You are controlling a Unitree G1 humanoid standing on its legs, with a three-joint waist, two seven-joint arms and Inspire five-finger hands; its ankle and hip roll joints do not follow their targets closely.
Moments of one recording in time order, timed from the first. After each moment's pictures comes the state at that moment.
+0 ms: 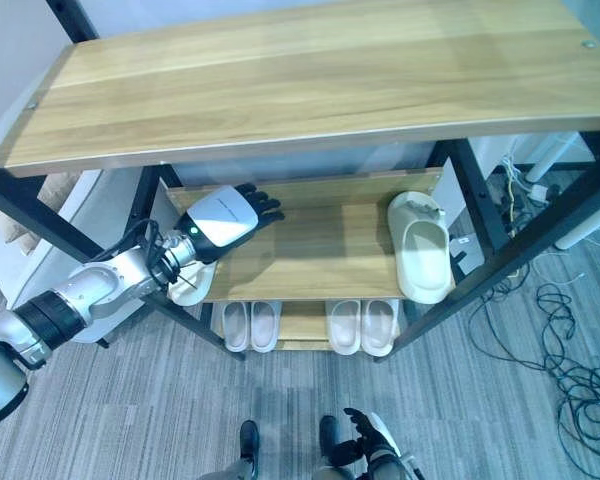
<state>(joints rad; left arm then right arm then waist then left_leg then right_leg) -0.94 0.75 -0.94 0.38 0.84 -0.17 0.28 -0.01 -0.35 0.42 1.04 -0.03 -0.14 -0.16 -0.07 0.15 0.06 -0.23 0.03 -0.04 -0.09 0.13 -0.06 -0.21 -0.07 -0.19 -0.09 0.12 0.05</state>
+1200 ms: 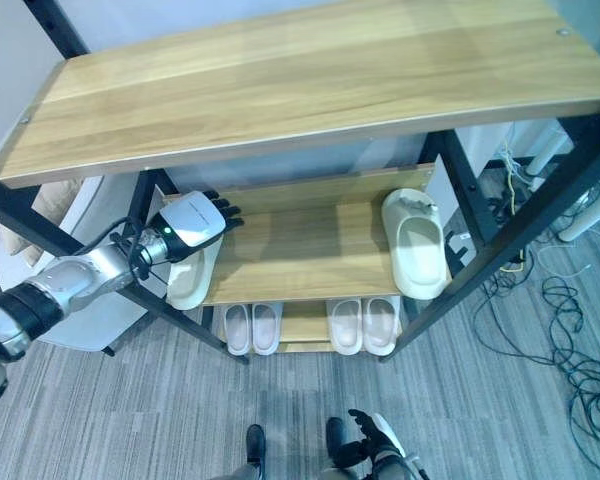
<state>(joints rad) -0.99 0.81 -1.06 0.60 0.85 -0.17 0.28 -0.01 -0.37 0.42 1.06 -0.04 -0.14 -0.16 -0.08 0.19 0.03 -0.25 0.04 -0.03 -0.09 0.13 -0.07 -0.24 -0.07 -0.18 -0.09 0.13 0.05</state>
